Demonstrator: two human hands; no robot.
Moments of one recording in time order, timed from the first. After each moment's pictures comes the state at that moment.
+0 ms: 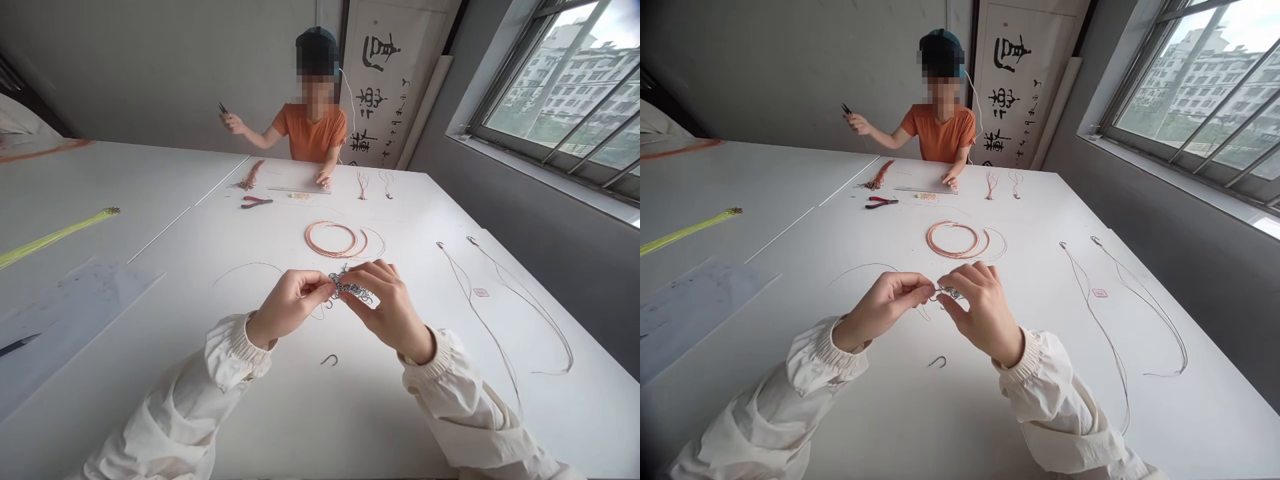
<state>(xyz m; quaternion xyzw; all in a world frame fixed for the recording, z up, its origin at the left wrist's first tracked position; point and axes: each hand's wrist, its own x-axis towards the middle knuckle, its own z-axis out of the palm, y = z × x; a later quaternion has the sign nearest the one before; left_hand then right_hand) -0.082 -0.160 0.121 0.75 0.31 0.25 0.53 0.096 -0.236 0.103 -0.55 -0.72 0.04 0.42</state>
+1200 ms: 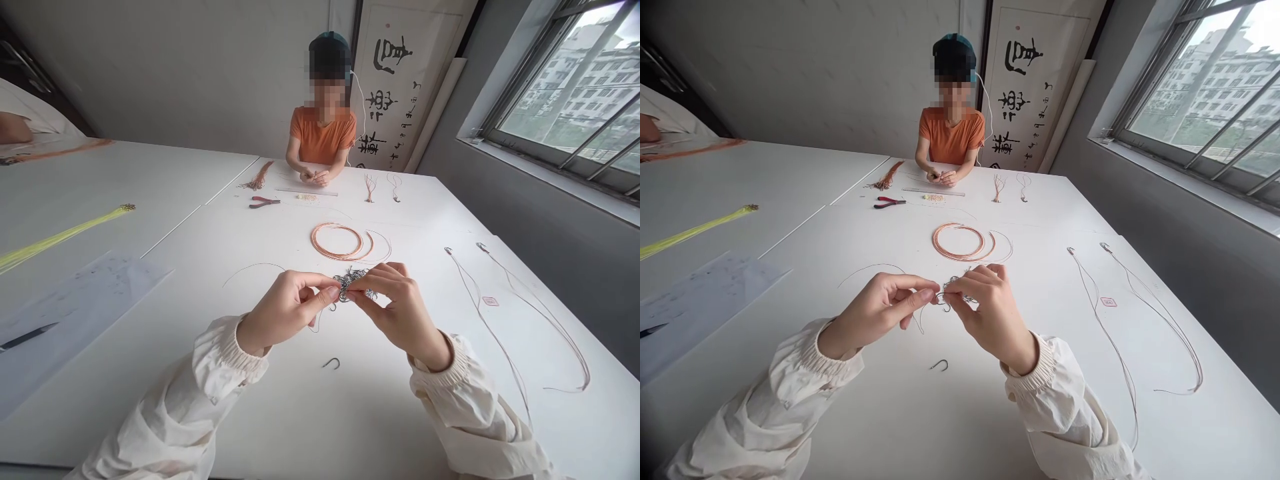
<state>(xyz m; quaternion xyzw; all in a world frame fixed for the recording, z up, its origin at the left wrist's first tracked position) -0.093 -0.169 0.130 0.76 0.33 0.24 0.51 0.101 -0.237 0.118 -0.54 -0.73 0.07 0.41</state>
